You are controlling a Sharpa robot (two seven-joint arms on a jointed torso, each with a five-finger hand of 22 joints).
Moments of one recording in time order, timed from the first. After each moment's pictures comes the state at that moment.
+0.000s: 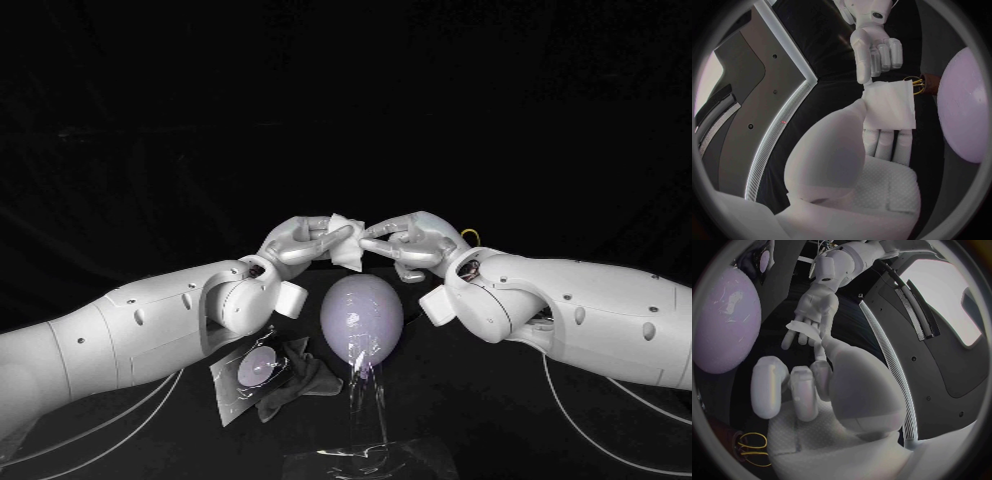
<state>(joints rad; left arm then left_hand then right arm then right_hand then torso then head) 1.19 -0.65 -0.06 1.31 -0.02 -0.06 0.41 1.66 -0.03 0.35 0.28 0.05 0.95 0.14 0.40 0.36 1.25 0.10 0.10 0.07 1.05 0.08 0.22 0.38 0.16 0.81 0.29 0.27 0.07 1.31 -0.73 -0.16 1.56 -0.31 -0.43 0.23 1.43 -0.03 0.35 0.14 0.05 1.00 0.12 0.22 0.41 1.43 0.06 1.38 1.31 1.47 -0.01 1.56 1.31 0.06 1.46 0.10 1.33 1.31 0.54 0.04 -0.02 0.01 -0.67</state>
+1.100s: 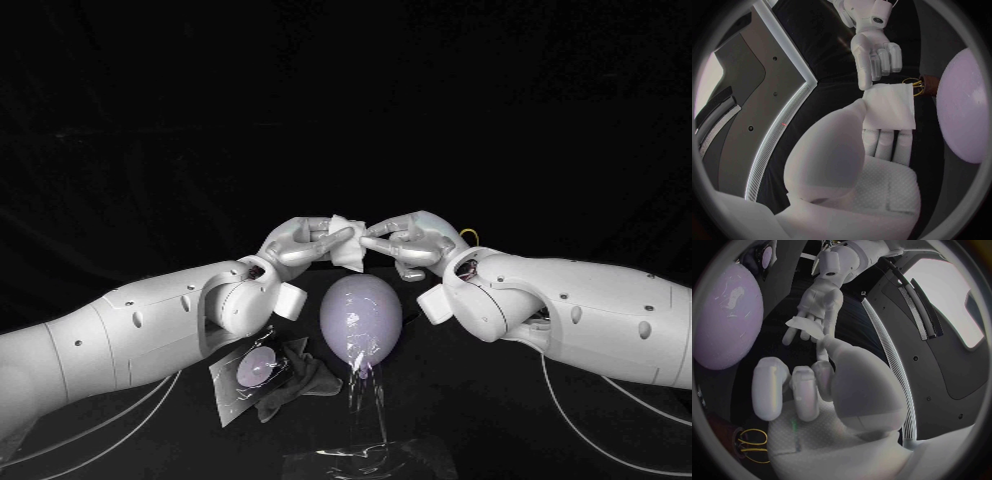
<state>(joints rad) 1.19 -0.65 -0.06 1.32 -0.04 -0.05 0.41 1.65 -0.04 0.36 0.28 0.05 0.95 0.14 0.40 0.37 1.25 0.10 0.10 0.07 1.05 0.08 0.22 0.38 0.15 0.81 0.29 0.27 0.07 1.31 -0.73 -0.16 1.56 -0.30 -0.46 0.21 1.38 -0.03 0.37 0.12 0.05 1.02 0.10 0.27 0.43 1.45 0.03 1.39 1.31 1.47 -0.03 1.56 1.31 0.06 1.47 0.08 1.35 1.31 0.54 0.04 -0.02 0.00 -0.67</state>
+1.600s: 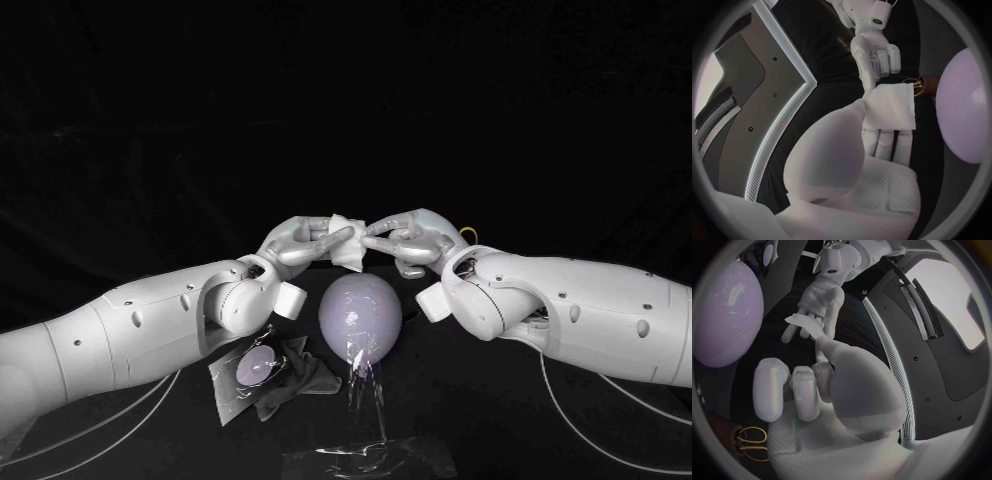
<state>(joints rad) 1.19 -0.65 -0.06 1.32 -0.05 -0.05 0.41 1.65 -0.05 0.38 0.28 0.05 0.95 0.14 0.40 0.39 1.25 0.09 0.10 0.07 1.05 0.08 0.22 0.38 0.15 0.81 0.29 0.27 0.07 1.31 -0.73 -0.16 1.56 -0.31 -0.49 0.21 1.40 0.00 0.50 0.05 0.04 1.04 0.09 0.31 0.45 1.45 0.03 1.43 1.31 1.46 -0.05 1.57 1.31 0.05 1.47 0.07 1.37 1.31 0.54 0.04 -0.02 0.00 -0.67</state>
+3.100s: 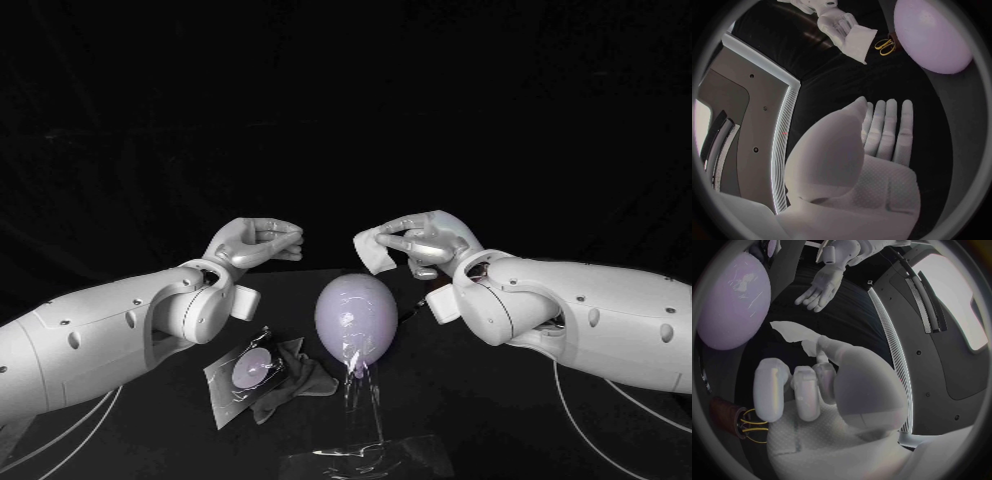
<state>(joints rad) 1.19 -0.81 -0.06 1.41 -0.20 -0.33 0.37 1.63 -0.08 0.30 0.19 0.06 0.89 0.18 0.38 0.44 1.06 0.13 0.31 0.15 0.92 0.09 0.59 0.56 0.16 0.92 0.24 0.37 0.17 1.31 -0.80 -0.16 1.63 -0.26 -0.59 0.20 1.32 -0.03 0.58 0.00 0.04 1.04 0.08 0.31 0.45 1.47 0.01 1.43 1.31 1.46 -0.05 1.57 1.31 0.05 1.46 0.06 1.37 1.31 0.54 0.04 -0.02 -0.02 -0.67</state>
